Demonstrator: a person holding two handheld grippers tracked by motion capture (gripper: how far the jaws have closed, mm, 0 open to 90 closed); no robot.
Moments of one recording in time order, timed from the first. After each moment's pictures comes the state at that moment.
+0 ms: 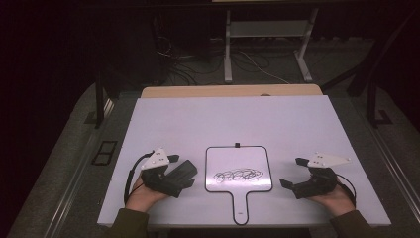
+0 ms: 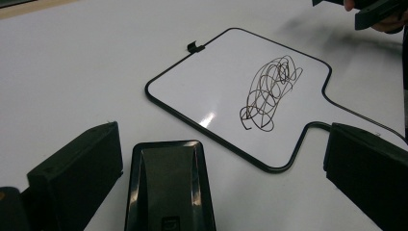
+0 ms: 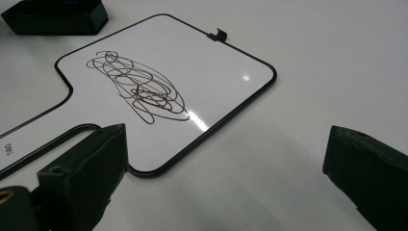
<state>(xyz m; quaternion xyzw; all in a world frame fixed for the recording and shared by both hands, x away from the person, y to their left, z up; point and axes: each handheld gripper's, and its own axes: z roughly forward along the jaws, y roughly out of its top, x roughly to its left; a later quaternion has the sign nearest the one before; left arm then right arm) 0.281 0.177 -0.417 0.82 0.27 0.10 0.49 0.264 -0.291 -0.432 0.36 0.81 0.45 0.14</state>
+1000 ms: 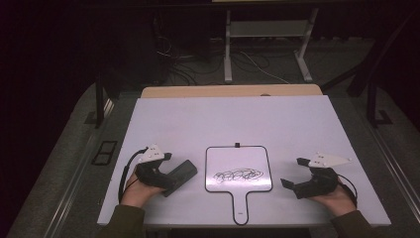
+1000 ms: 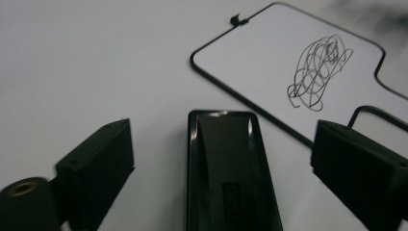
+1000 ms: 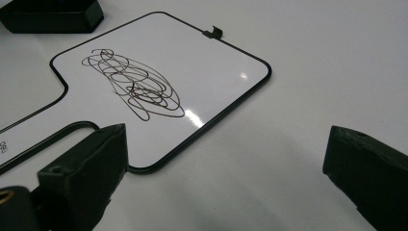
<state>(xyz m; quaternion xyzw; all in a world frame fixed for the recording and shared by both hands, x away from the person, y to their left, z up) 0.296 0.195 -0.423 0.83 0.32 0.11 0.45 0.264 -0.294 -0.433 0.36 0.81 0.45 0.14</state>
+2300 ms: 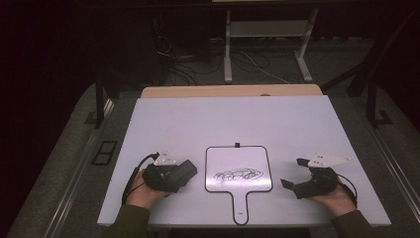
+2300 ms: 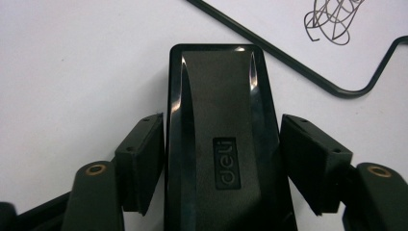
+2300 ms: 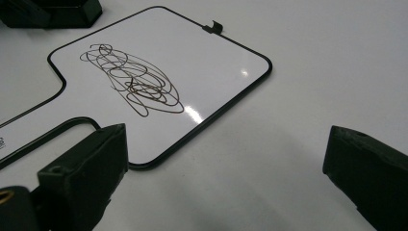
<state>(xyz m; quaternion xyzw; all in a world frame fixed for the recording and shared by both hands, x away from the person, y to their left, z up) 0.295 0.179 -0.438 0.88 0.31 0.09 0.34 0.265 -0.294 -0.434 0.36 0.81 0.44 0.14</state>
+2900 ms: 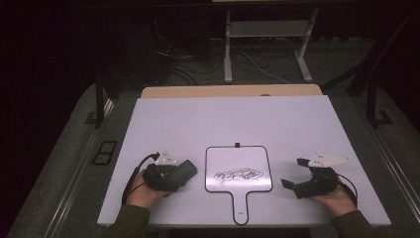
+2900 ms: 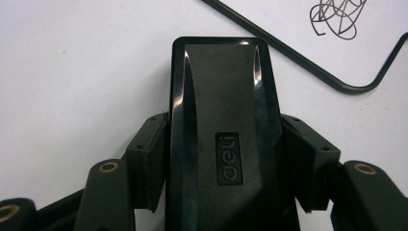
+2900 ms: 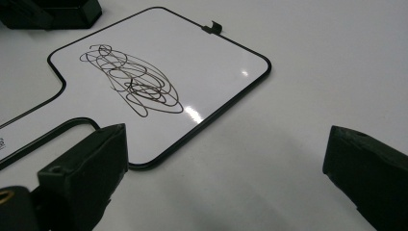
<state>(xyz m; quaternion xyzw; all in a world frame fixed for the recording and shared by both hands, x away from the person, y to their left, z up) 0.296 0.179 -0.438 0.89 0.32 0.09 0.33 0.265 -0.294 -0.434 0.36 0.81 0.44 0.14</state>
